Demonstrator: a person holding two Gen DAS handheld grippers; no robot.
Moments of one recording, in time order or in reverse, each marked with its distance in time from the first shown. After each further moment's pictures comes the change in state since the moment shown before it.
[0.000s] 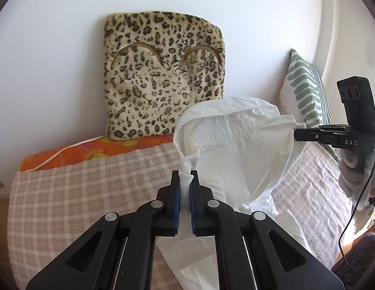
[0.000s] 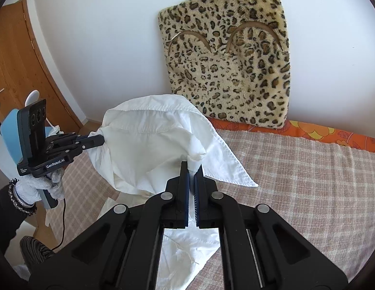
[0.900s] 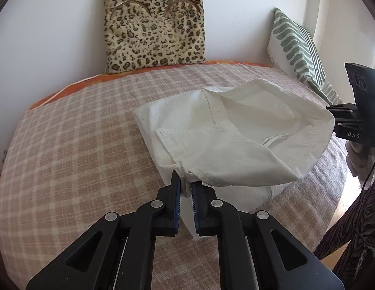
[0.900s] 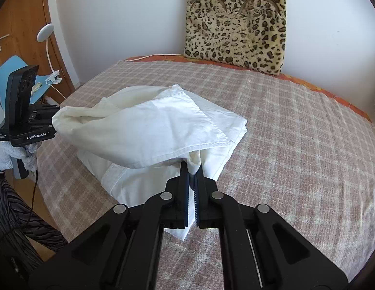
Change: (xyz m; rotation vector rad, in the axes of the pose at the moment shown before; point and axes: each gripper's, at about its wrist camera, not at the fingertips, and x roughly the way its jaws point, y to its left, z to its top) left arm -0.050 -0.053 -0.157 0.063 0.160 0.042; right arm -0.023 0.060 -0.184 -0.118 0.088 -0.119
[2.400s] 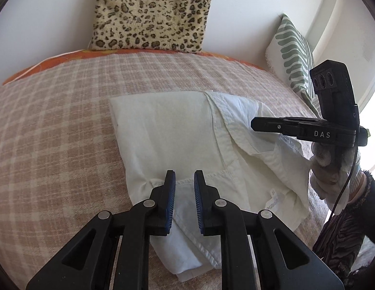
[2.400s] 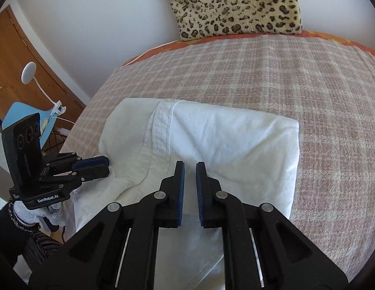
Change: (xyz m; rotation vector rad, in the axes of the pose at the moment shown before) left arm 0.044 0.015 0.022 -0.142 0.048 -0.167; right arm 0.087 -0.020 0.054 0.253 0.050 0.203
